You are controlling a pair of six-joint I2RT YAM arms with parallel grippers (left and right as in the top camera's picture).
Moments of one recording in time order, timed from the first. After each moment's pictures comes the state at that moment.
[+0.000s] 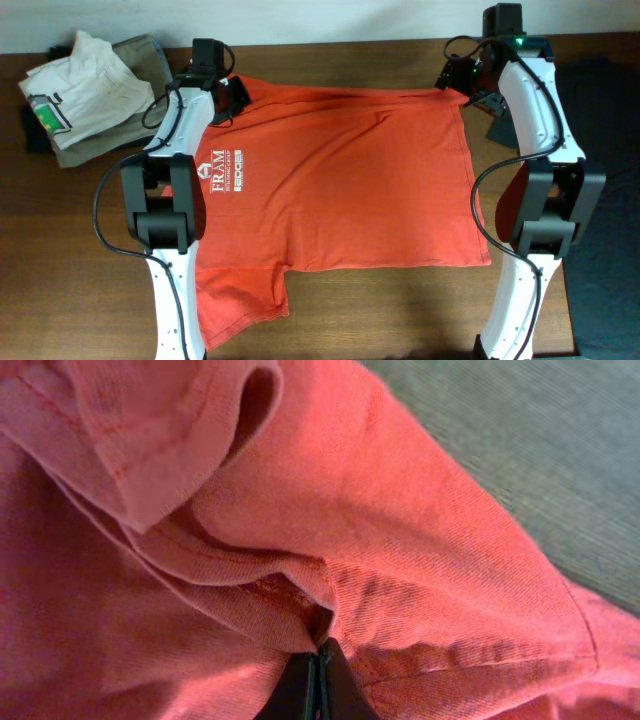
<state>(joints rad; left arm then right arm) -0.07 2.50 2.09 -0.64 0.10 -0.49 -0.08 2.30 2.14 -1.03 -0.03 0.44</state>
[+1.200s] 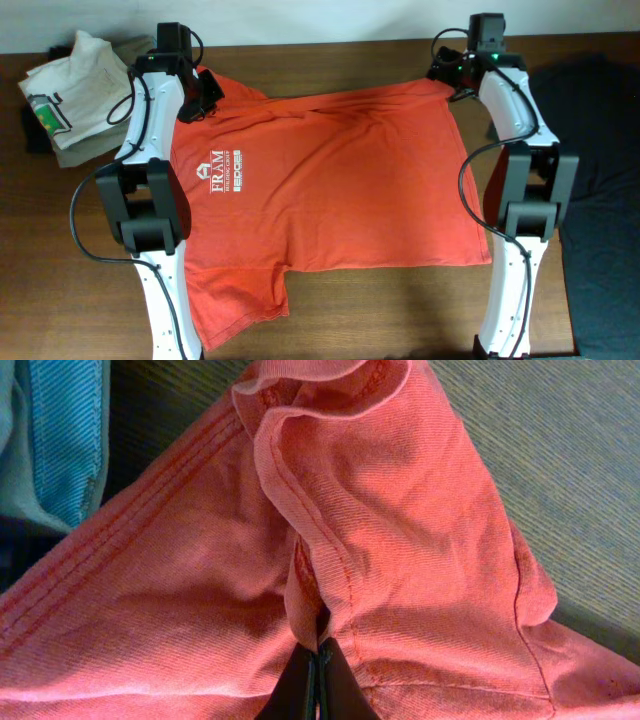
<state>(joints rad) 0.02 2.48 2.25 -0.98 0.10 -0.49 -0.06 2.48 2.14 -0.61 -0.02 0.39</state>
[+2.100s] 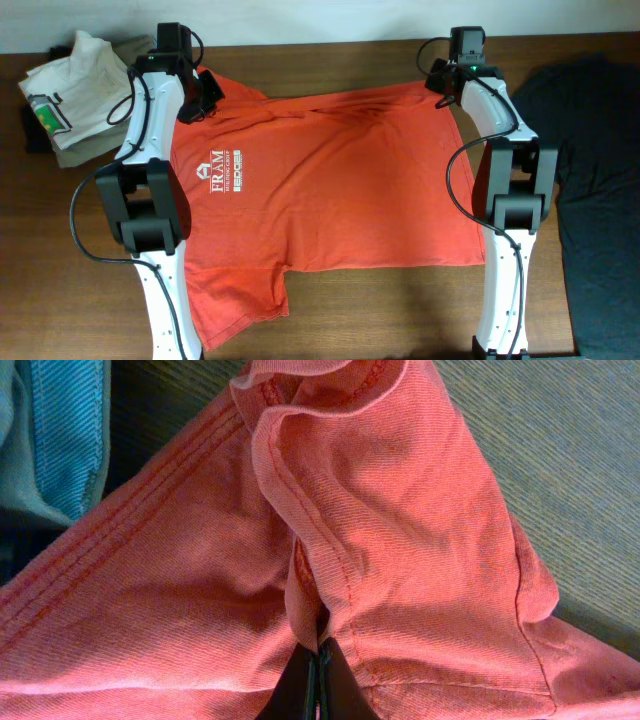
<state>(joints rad) 0.02 2.47 2.25 -0.99 0.10 -0.49 -0.03 2.57 2.14 -0.48 0.06 0.36</state>
